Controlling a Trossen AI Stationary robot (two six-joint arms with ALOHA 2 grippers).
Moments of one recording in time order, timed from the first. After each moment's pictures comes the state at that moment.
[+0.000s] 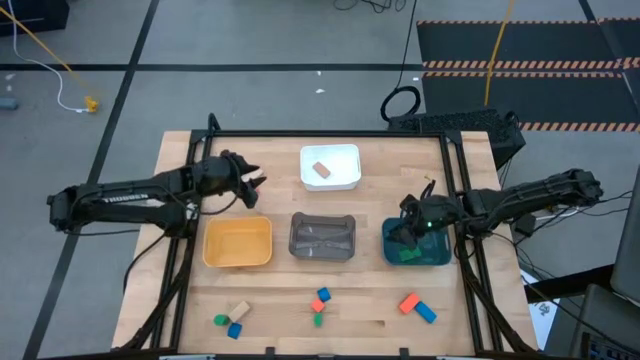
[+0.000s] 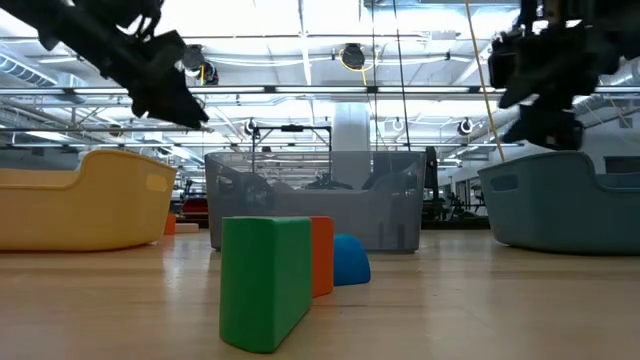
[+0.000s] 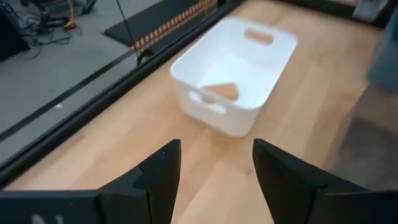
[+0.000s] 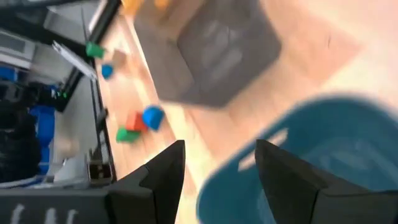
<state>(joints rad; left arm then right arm) 0.30 0.82 0.54 -0.26 -0.24 -0.16 0.12 0.80 0.42 -0.26 -0.07 0.96</state>
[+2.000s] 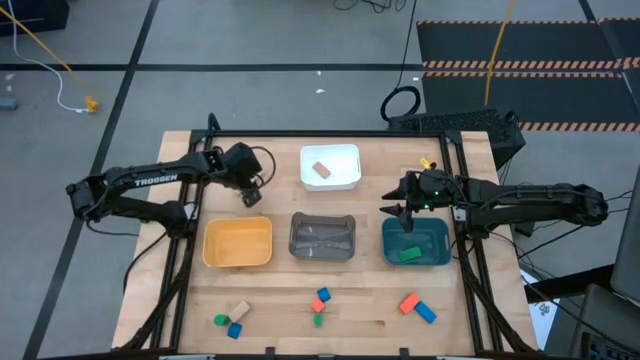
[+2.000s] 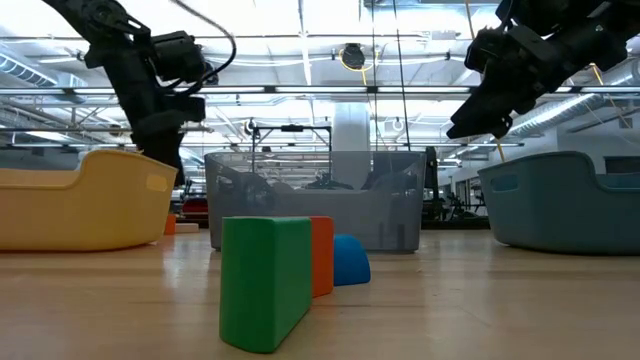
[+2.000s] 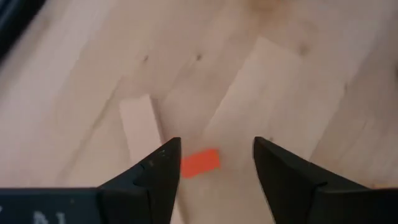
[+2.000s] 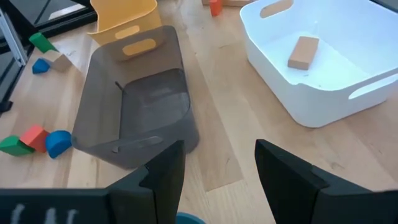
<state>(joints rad) 0.51 1.17 0.68 -0.58 -0.03 0.04 -0.18 0.81 0.42 -0.17 -0.08 0.23</state>
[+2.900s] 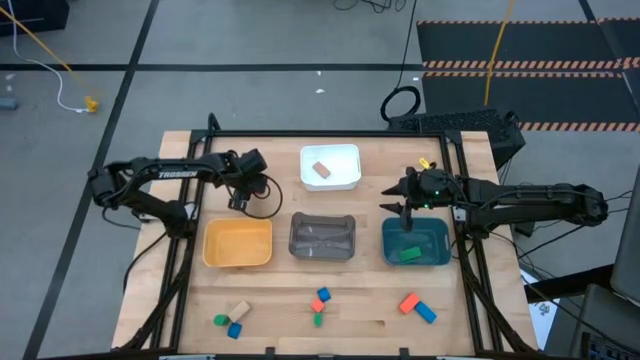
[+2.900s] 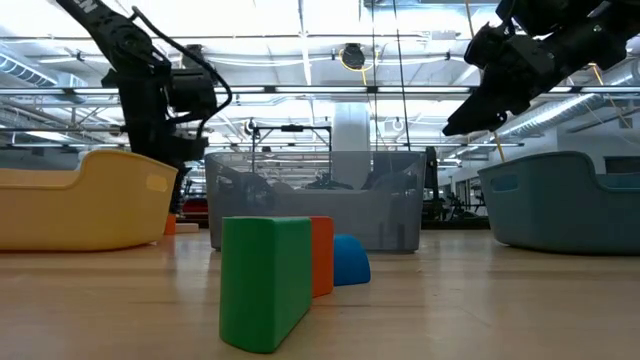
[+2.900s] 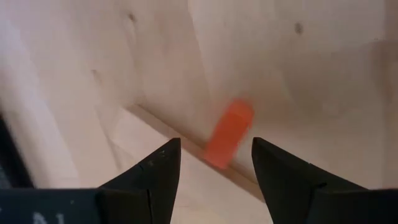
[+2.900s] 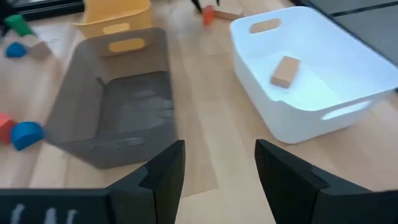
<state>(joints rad) 0.50 1.37 0.68 -0.58 -0.14 0.79 -0.18 0.81 0.42 -0.15 -0.02 0.10</state>
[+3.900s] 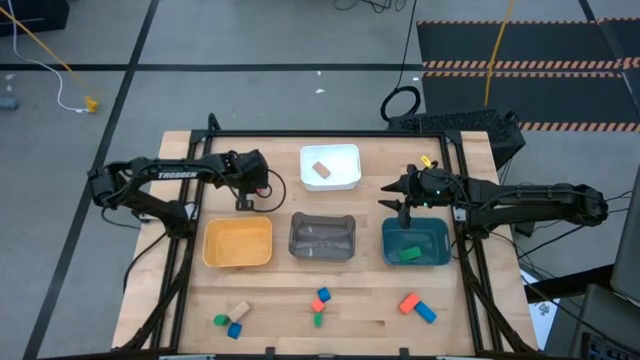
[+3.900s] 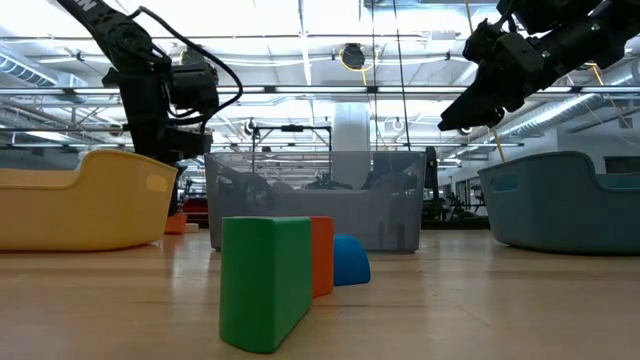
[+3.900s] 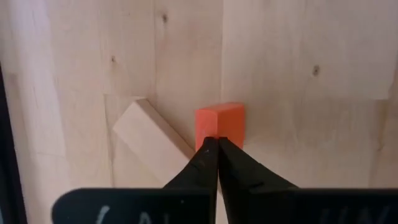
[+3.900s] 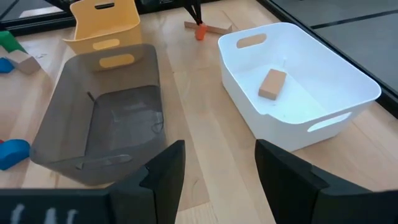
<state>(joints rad) 0.48 1.37 0.68 -0.57 -0.13 0.52 -0.18 0.81 0.42 -0.11 0.03 0.11</state>
